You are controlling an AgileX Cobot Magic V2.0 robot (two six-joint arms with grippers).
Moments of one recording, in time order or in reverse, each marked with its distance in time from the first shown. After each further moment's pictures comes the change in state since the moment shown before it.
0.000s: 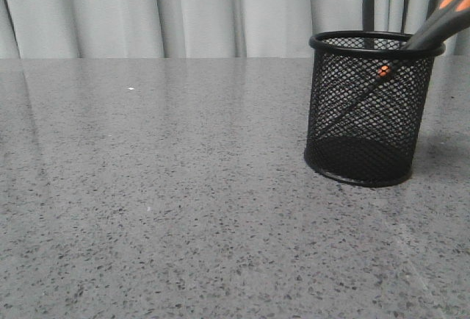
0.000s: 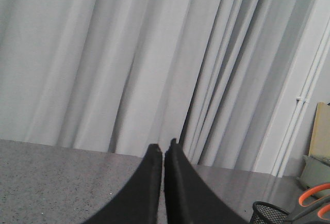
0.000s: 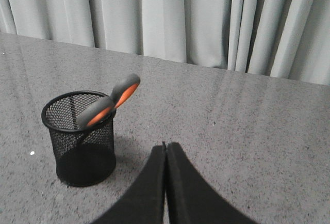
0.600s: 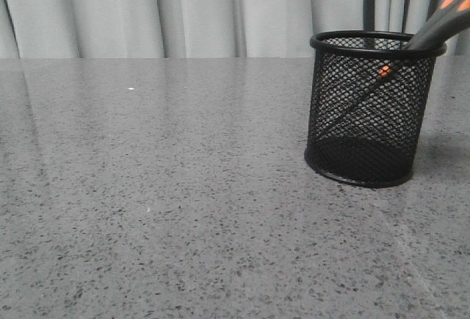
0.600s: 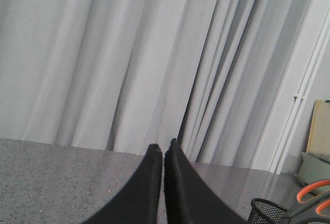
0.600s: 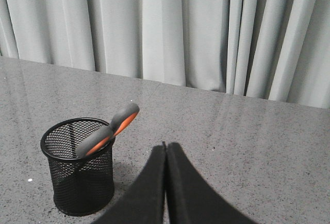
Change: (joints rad) left arm 0.000 0.000 0.000 0.000 0.011 0.000; right arm 0.000 0.007 0.005 -0.010 -0.084 0.008
